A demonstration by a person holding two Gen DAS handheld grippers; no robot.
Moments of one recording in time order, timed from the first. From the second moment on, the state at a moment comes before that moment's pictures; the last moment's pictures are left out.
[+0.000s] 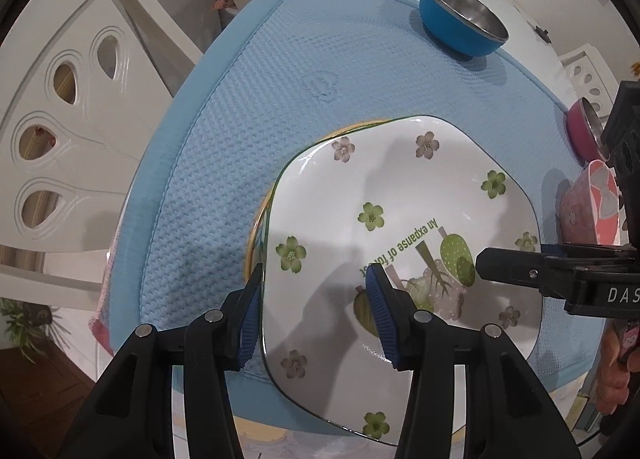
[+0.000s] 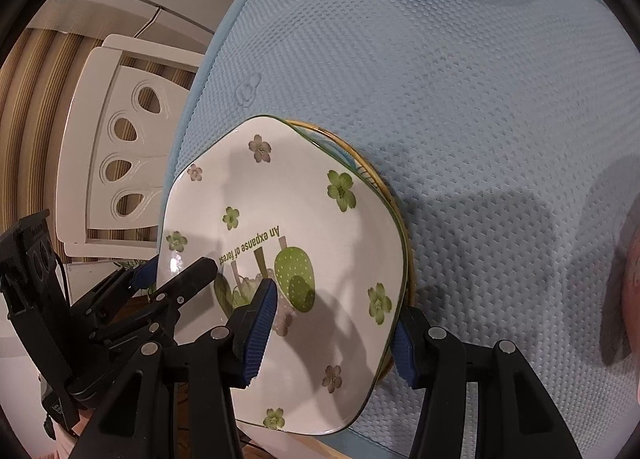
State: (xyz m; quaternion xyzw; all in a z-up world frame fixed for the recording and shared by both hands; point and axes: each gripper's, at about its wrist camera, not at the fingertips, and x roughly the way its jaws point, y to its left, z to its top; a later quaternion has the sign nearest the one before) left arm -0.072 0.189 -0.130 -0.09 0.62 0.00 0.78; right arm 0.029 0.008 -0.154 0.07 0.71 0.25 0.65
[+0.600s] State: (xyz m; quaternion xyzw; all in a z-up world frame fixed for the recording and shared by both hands) left arm -0.068 0.191 -0.120 -0.08 0.60 0.01 0.79; right arm 0.028 0.012 -0.150 0.06 0.72 0.24 0.64
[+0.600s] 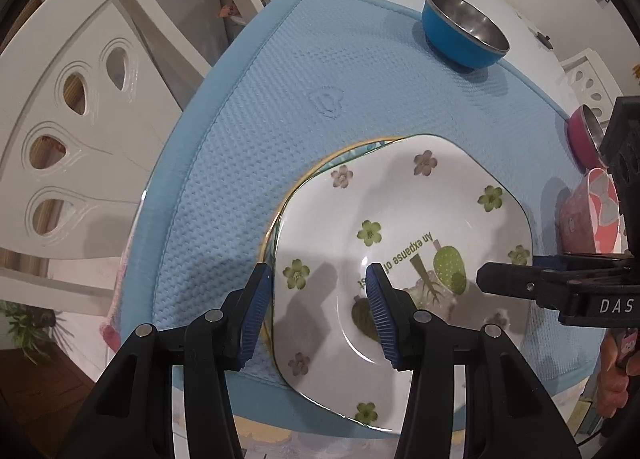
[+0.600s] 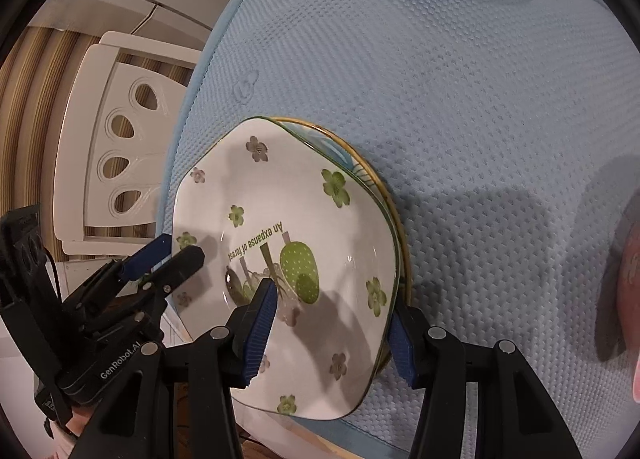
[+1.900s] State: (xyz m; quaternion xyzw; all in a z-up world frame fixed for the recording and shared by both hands) left arm -0.037 0.103 -0.073 -0.06 0.60 0.00 0.79; right arm 0.034 -0.075 -0.068 0.13 0.64 0.25 0.72
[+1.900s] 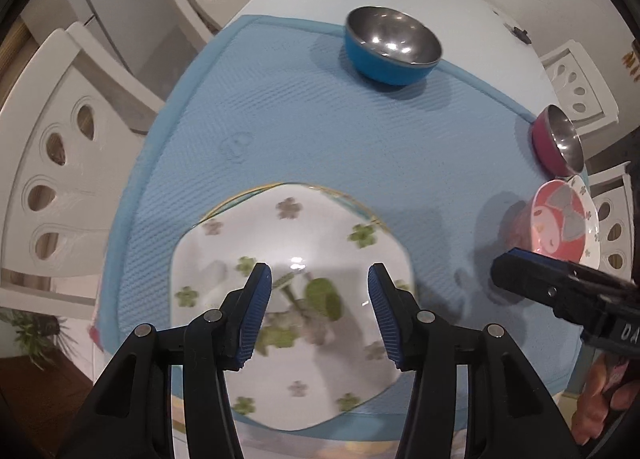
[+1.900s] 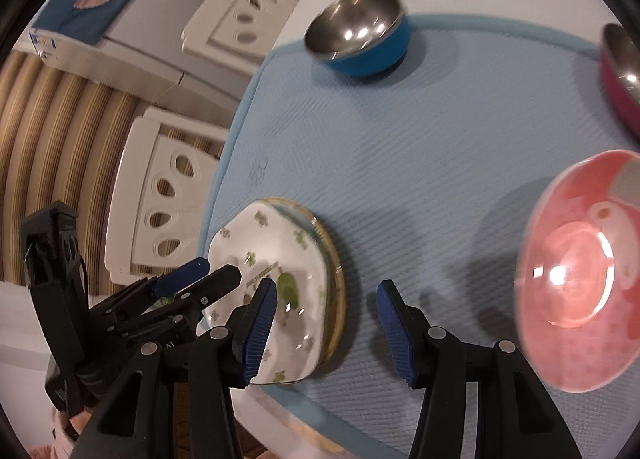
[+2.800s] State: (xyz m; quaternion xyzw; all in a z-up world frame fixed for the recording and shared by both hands) left arm 0.021 -0.106 -0.042 0.03 0.58 -0.12 0.81; right arm 0.025 -0.292 -0.027 0.23 0.54 0.14 0.80
